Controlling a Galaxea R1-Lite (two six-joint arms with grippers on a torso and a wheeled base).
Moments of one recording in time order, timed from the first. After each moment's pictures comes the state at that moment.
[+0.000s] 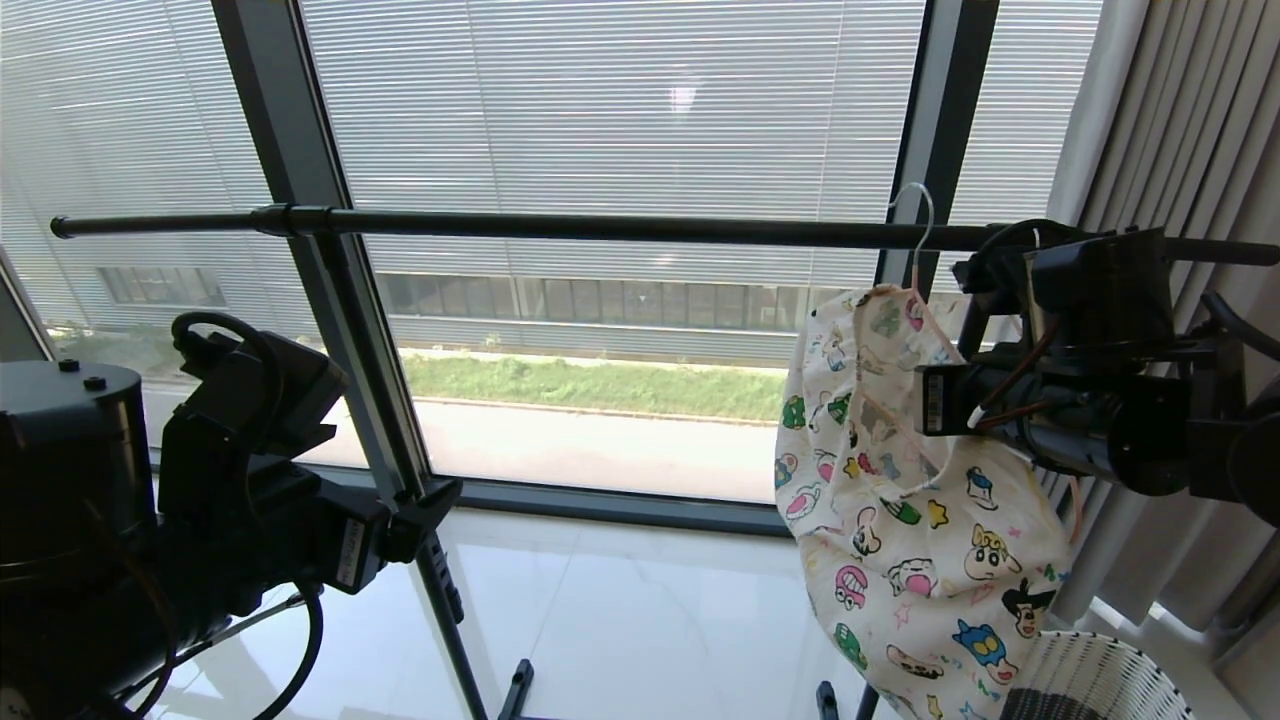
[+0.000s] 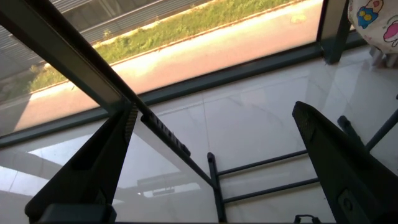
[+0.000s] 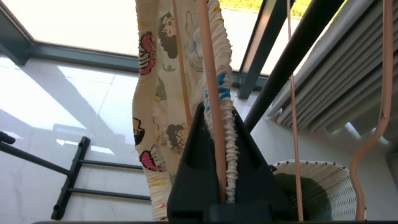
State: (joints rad) left arm -0.45 1.27 -0.54 -0.37 0.24 0.25; right arm 0.61 1.64 -1.05 -0.17 -0.46 0.24
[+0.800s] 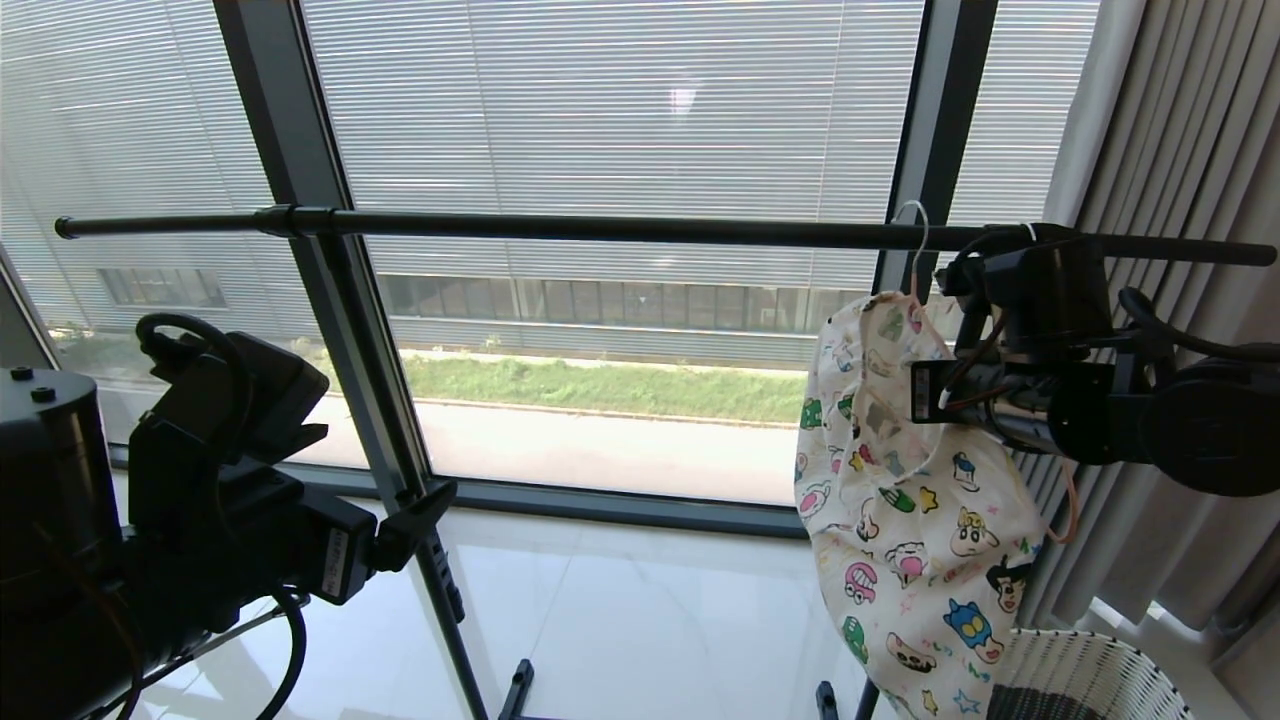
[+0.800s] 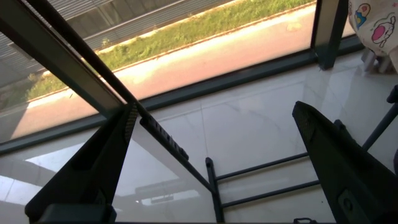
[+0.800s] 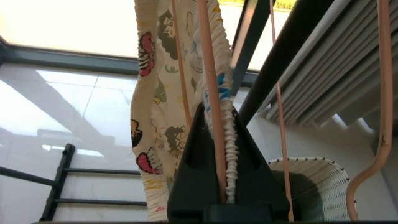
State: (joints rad) left arm -0.46 1.23 -0.53 -0.37 0.25 0.25; right arm 0.53 1.75 -1.13 -0.17 -0.46 0.23
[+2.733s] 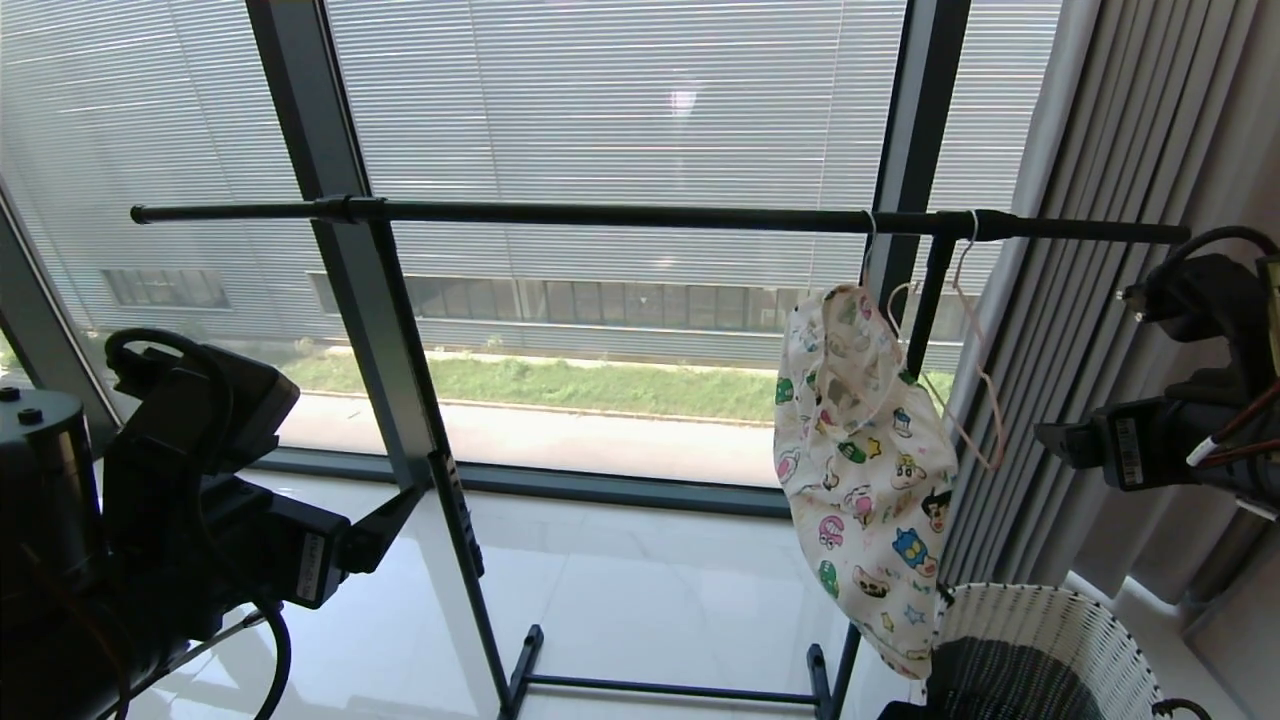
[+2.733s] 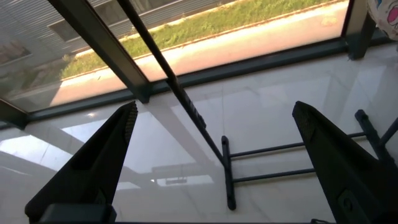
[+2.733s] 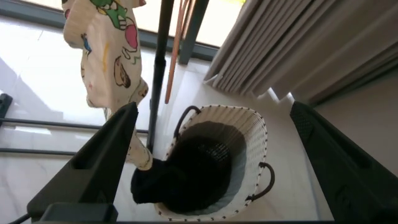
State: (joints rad) left arm -0.45 1.21 -0.50 -0.37 0.37 0.24; right arm 0.46 1.35 -0.92 0.08 -0.51 0.06
